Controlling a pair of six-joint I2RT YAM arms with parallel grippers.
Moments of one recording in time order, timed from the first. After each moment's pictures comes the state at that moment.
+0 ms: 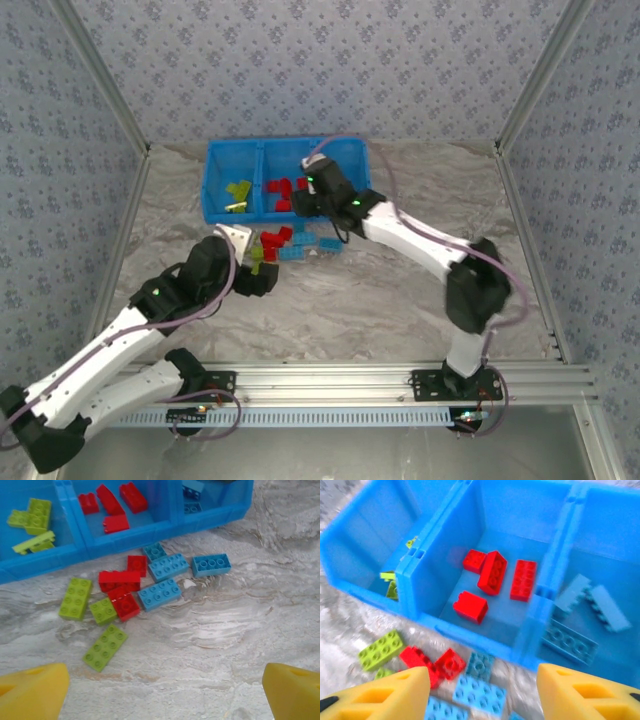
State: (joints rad) left arm -0.77 0.82 0.82 -0.68 -0.19 -0.33; right arm 0.75 1.73 1.47 -0.37 0.18 0.27
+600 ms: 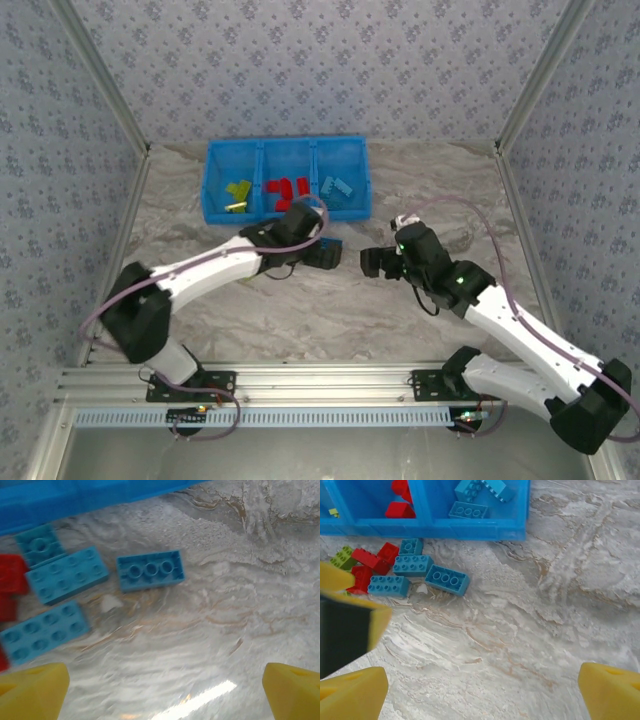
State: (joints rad) left arm -0.84 1.61 1.15 -0.45 -0.07 -0.50; right arm 0.69 0.94 0.83 -0.63 0.20 0.46
